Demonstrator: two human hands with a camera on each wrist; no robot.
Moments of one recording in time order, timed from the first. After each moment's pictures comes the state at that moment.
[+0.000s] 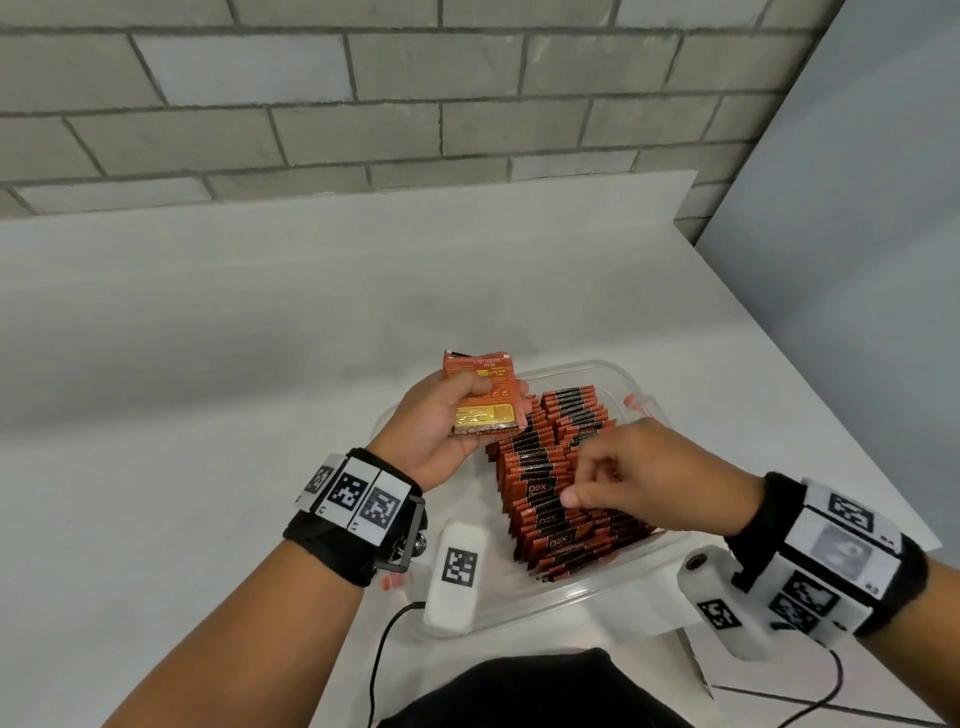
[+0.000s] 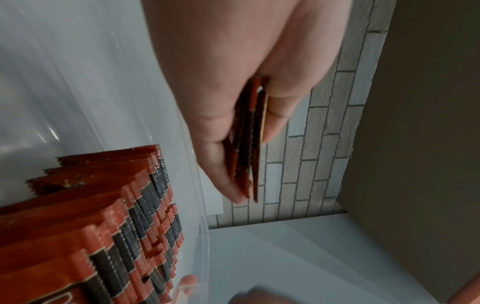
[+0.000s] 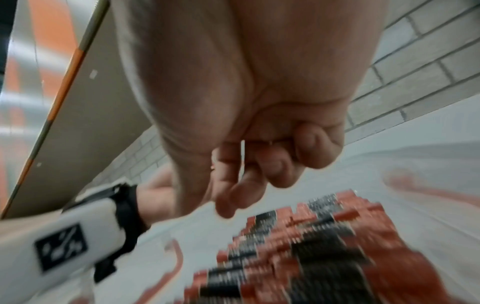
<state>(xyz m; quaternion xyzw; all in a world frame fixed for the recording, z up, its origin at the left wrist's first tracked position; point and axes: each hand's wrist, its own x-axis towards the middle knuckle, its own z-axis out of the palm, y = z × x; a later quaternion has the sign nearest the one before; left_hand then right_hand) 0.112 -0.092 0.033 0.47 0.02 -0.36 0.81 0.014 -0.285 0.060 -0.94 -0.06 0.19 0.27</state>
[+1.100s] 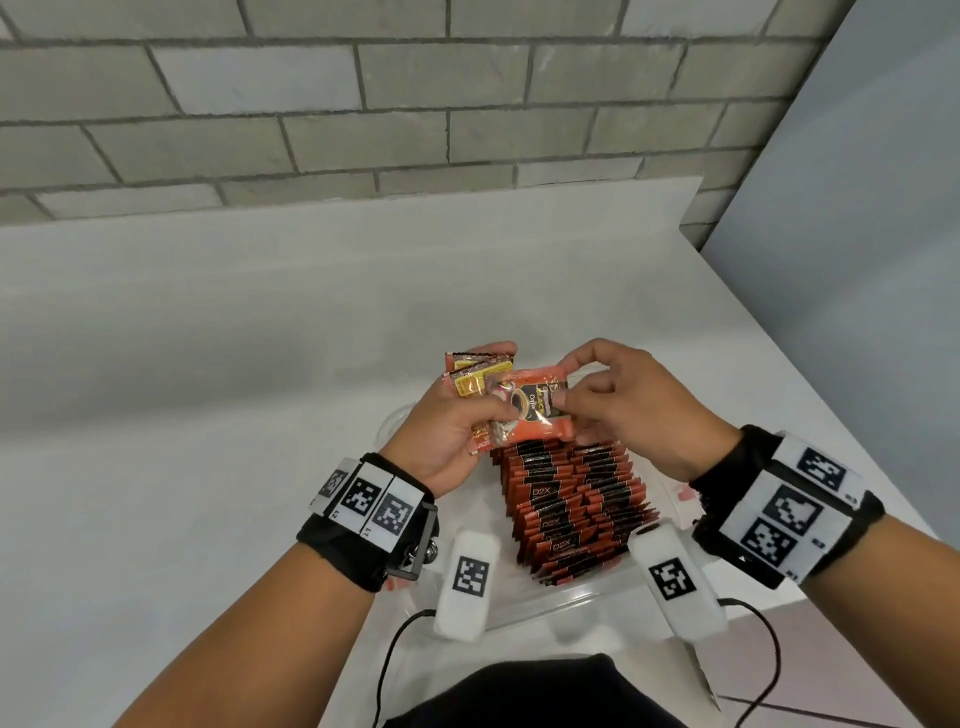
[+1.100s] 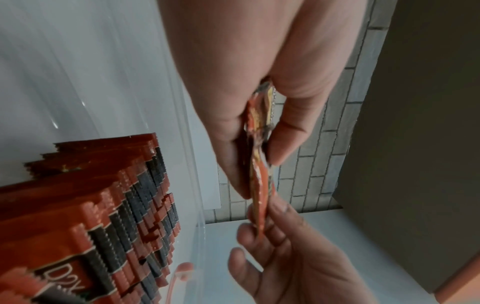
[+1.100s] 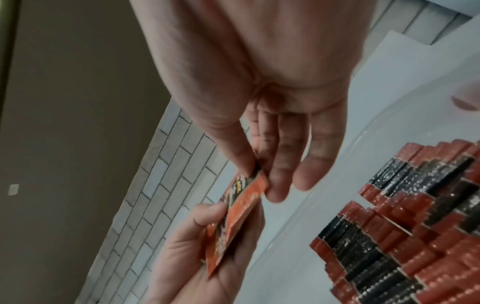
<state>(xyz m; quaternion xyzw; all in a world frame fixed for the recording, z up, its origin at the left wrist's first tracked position) 0.105 -0.098 0.036 0.44 -0.06 -0.33 0.83 0.049 -0.266 0.083 -0.79 0.13 0.09 0.59</state>
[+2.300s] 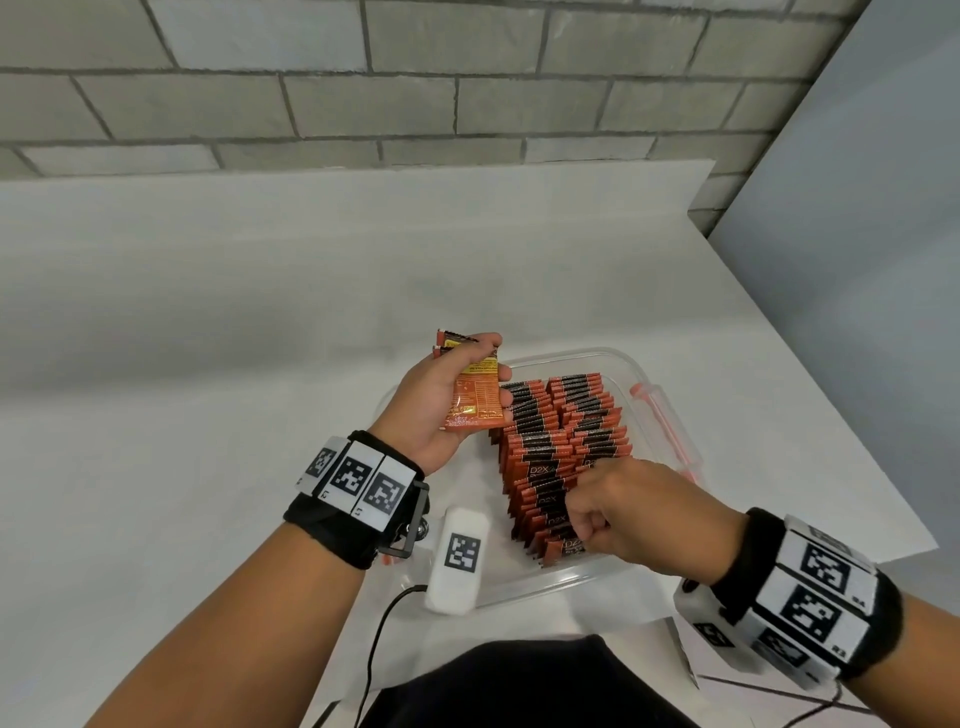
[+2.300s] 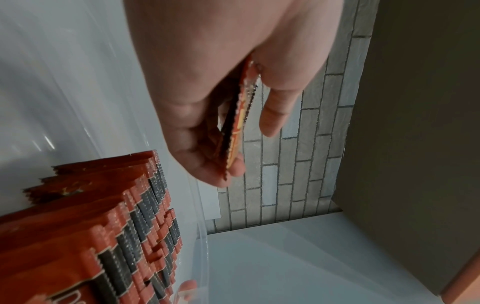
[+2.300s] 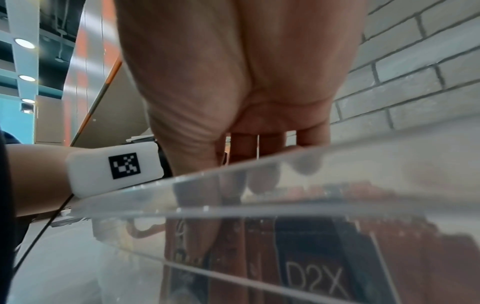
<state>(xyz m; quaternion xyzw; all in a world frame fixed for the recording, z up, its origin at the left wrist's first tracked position) 0.111 -0.089 0.032 0.47 0.05 -0.33 0.82 -0.007 -0.269 0.046 -0.95 -0.18 0.23 0.12</state>
